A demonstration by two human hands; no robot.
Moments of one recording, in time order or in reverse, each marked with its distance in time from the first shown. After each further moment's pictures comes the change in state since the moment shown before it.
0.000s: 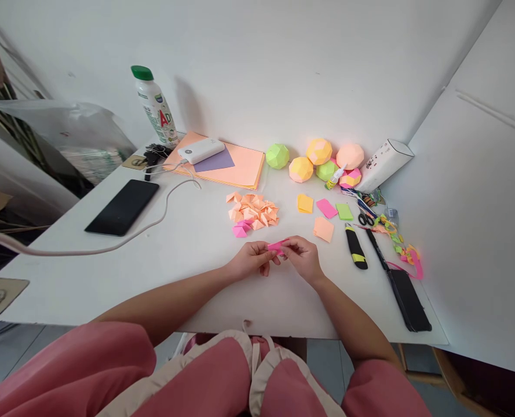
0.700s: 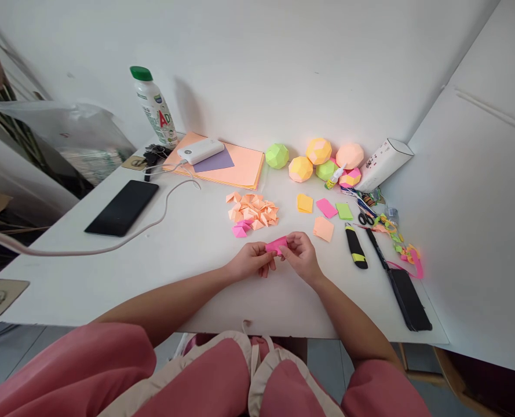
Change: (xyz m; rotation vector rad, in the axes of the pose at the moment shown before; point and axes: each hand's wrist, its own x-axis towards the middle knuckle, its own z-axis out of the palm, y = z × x) left_hand -0.001 0.007 0.004 0.056 0.011 -0.039; right_hand -0.001 0.001 0.003 0.090 -0.003 0.100
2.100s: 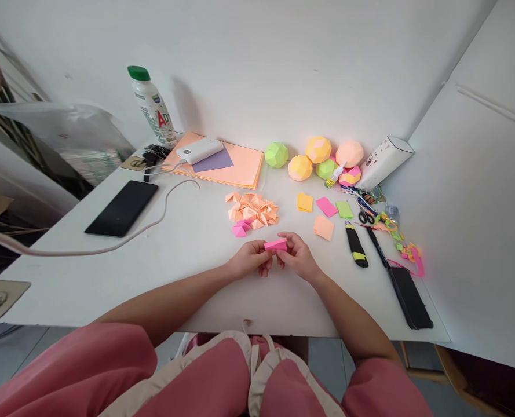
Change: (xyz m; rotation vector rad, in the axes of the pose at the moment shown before) left_hand 0.001 -0.001 -0.002 -0.043 -0.028 0.006; right_hand 0.003 0.001 -0.001 0.110 -0.186 0.169
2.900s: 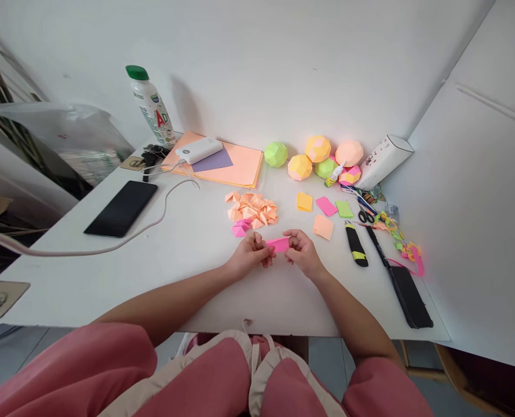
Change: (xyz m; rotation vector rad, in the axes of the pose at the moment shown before) left_hand 0.004 -0.006 0.003 -0.257 0.155 0.113; right_hand 0.003 -0.002 -0.006 -0.011 0.131 0.061
